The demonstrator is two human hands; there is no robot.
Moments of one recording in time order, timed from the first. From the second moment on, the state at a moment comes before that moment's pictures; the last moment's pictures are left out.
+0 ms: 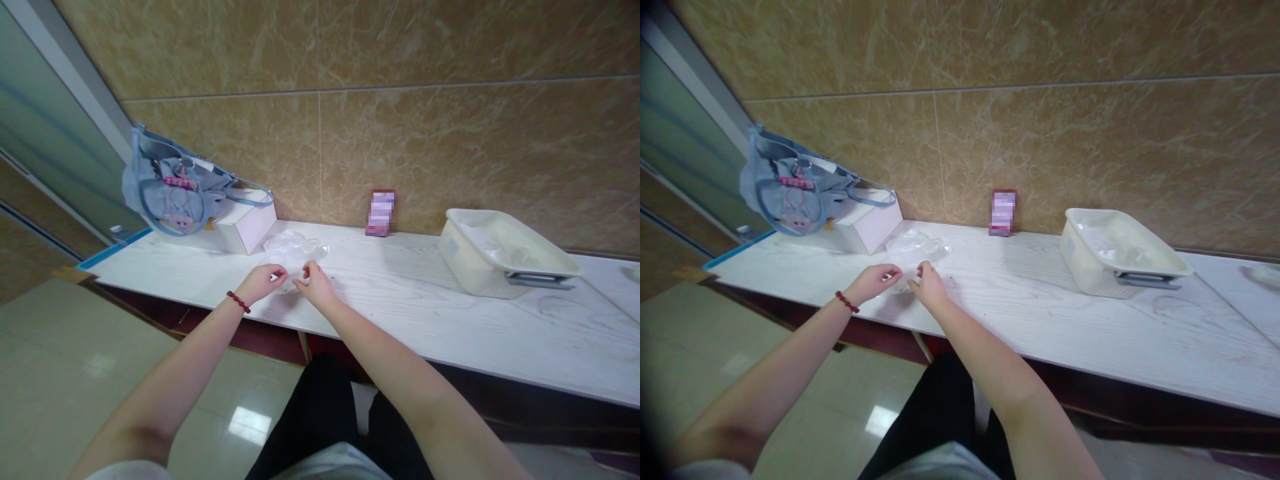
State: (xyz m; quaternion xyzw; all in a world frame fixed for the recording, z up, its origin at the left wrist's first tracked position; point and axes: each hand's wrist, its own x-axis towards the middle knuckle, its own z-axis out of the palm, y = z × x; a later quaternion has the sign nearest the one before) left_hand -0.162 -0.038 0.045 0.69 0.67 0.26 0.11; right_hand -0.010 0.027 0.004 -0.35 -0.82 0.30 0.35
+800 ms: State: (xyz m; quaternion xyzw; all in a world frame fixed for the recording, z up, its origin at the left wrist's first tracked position) left_hand -0.182 -0.036 0.025 0.55 0.66 0.42 0.29; right_hand -0.014 0.028 -0.002 -0.33 -0.85 0.26 0.32
